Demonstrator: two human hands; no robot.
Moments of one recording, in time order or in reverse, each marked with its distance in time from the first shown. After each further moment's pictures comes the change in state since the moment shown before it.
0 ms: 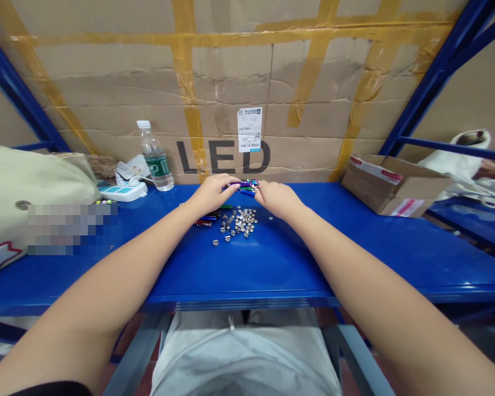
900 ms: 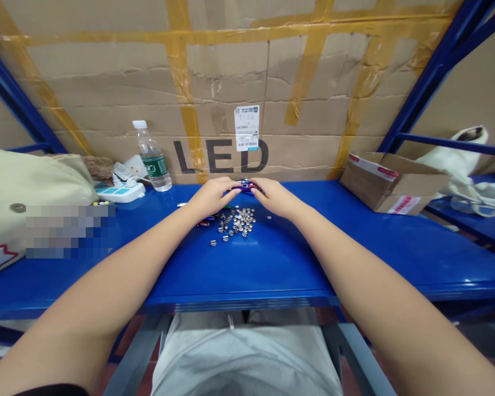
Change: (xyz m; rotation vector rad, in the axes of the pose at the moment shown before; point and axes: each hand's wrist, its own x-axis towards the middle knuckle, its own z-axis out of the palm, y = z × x) left_hand -0.003 0.001 0.007 0.040 -0.056 0.045; right_hand 0.008 0.020 0.016 0.512 0.130 -0.285
